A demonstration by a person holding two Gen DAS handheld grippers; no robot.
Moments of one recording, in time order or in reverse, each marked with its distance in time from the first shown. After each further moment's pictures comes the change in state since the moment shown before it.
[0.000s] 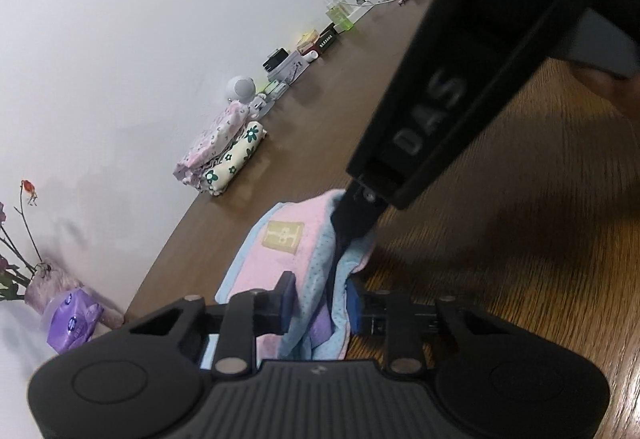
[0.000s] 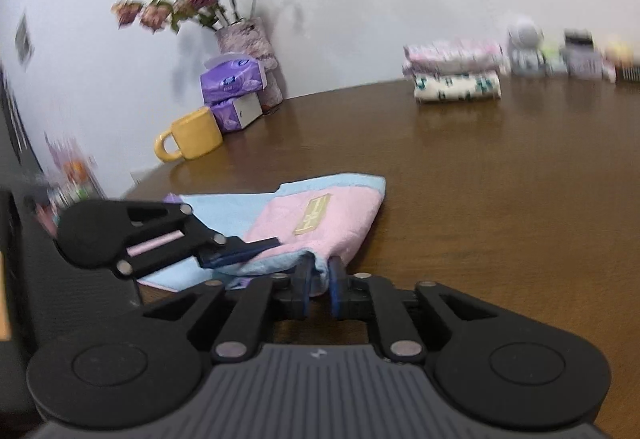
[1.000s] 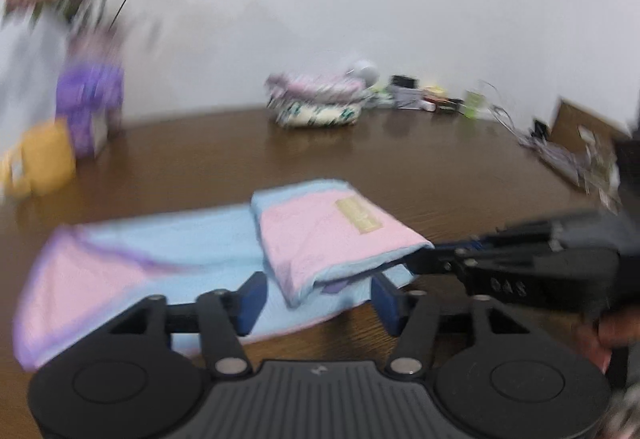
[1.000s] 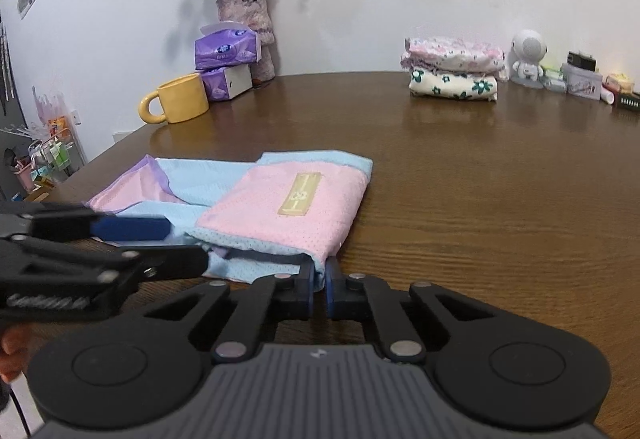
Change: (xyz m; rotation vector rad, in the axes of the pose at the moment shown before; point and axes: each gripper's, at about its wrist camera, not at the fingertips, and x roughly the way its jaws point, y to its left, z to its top) left arm -0.056 0.065 -0.031 -0.740 0.003 -0.070; right arm 0.013 0.008 -0.007 -0.172 0.039 -0.097
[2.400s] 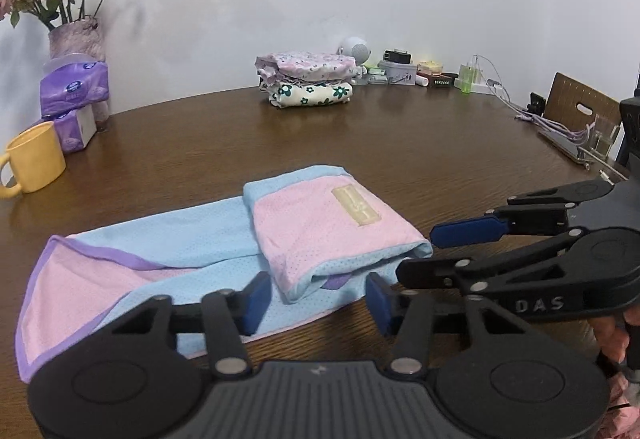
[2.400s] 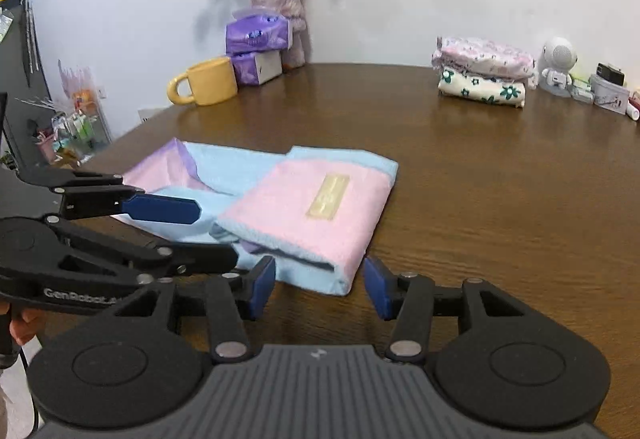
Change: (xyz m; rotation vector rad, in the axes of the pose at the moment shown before) left arm 0.021 0.003 0.002 -0.074 0.093 -0.017; right arm -0.005 0.005 0.011 -0.067 0.065 0.056
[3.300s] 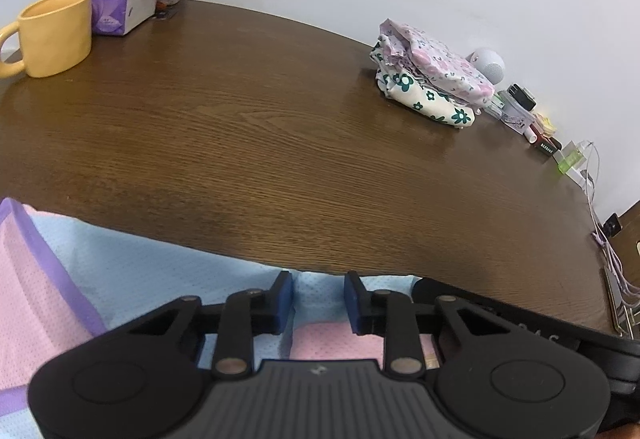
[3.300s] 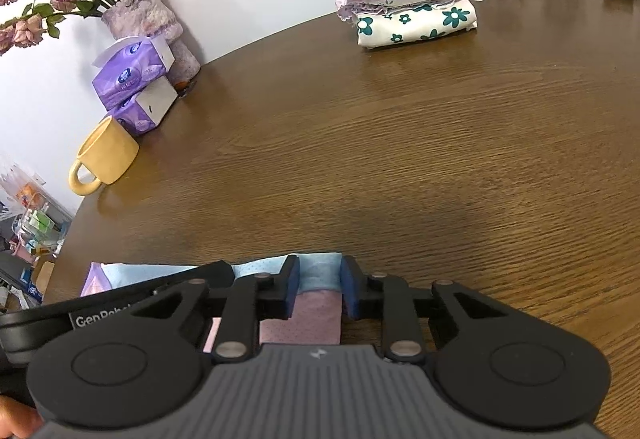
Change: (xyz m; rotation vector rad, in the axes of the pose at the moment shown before) left arm 0.108 0.078 0.091 -0.534 0.214 0.037; right arm 0.103 -0.075 0.086 0.433 0.160 -0.042
